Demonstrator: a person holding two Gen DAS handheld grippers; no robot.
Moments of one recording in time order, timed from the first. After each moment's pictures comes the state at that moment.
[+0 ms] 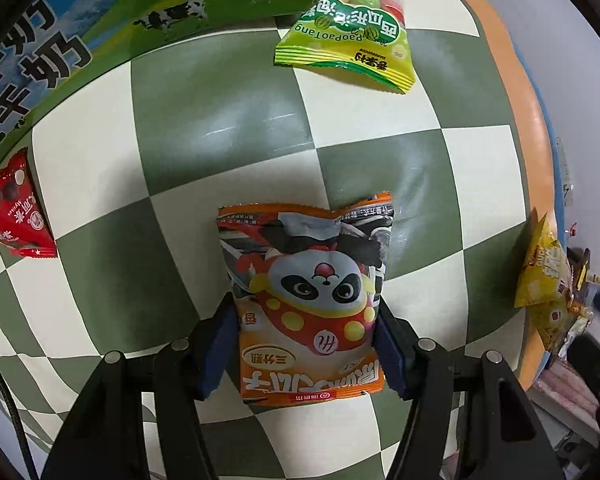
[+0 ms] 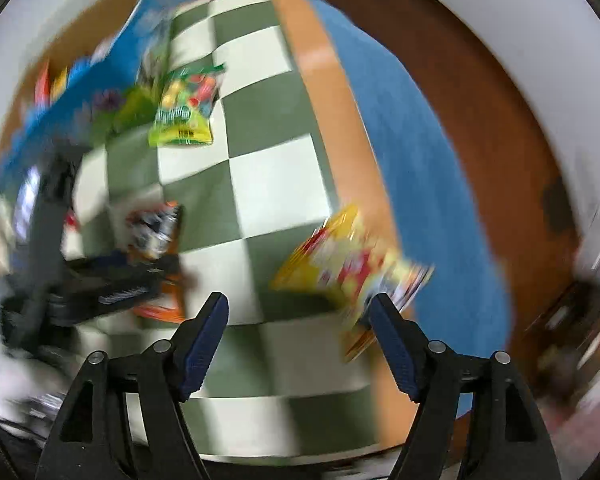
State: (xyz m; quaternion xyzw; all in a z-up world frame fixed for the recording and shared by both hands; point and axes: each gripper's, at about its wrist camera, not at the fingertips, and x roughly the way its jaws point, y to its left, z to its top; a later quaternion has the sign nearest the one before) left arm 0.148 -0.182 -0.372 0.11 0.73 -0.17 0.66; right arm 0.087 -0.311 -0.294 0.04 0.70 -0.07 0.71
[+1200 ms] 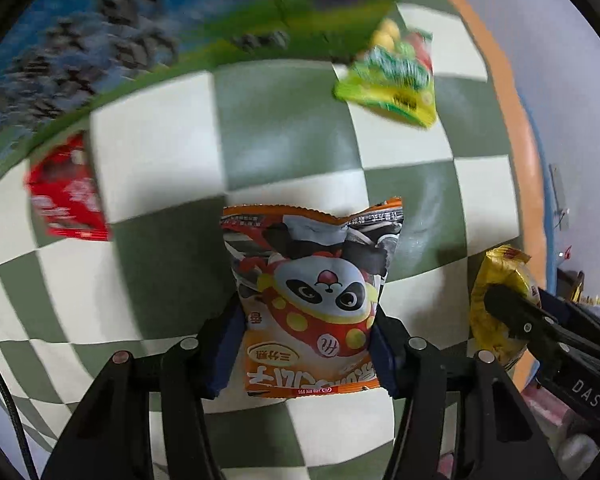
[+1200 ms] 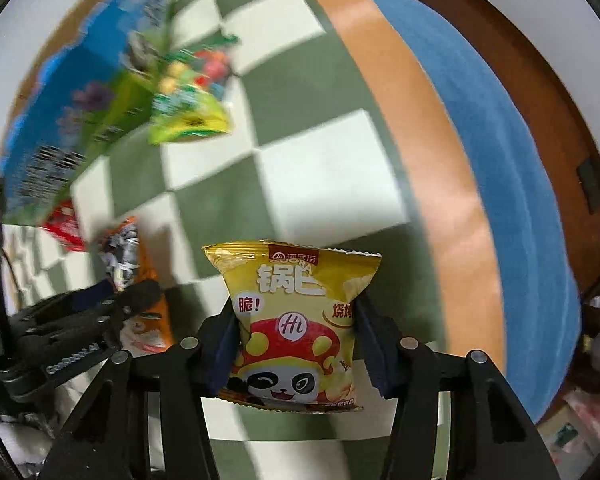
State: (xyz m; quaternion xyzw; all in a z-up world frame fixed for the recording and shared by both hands) left arm 0.145 -0.122 -0.336 0.07 0.70 -0.17 0.69; right arm 0.114 -0.337 -0.311 0.23 0.66 -0.04 0.71
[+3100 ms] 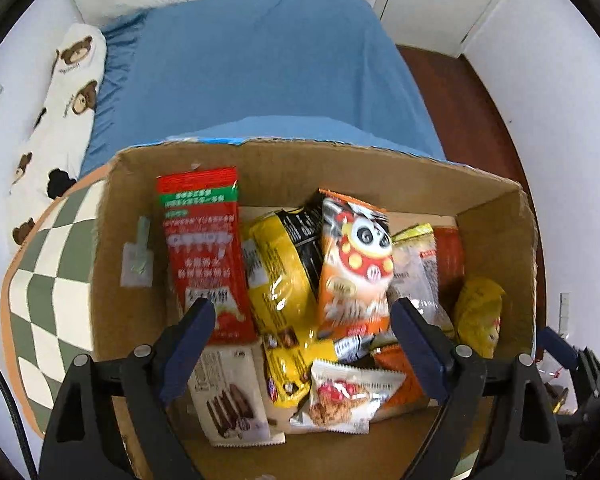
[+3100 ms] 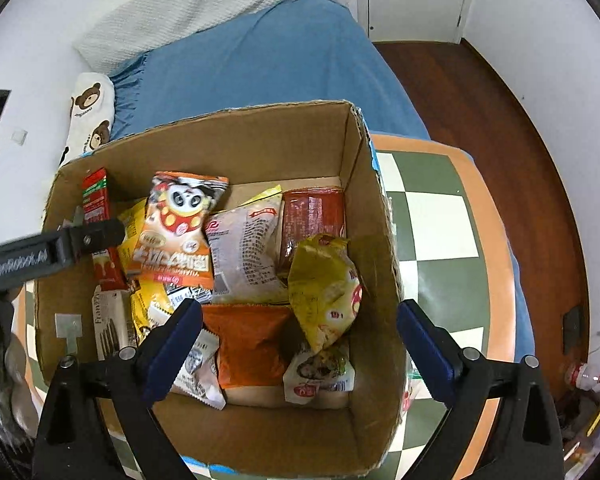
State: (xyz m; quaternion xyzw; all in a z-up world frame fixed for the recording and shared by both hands) left arm 0.435 0.006 -0.220 0.00 0.63 -0.08 0.77; right arm 0.400 -0.194 -0.240 0.07 0.61 -0.01 0.79
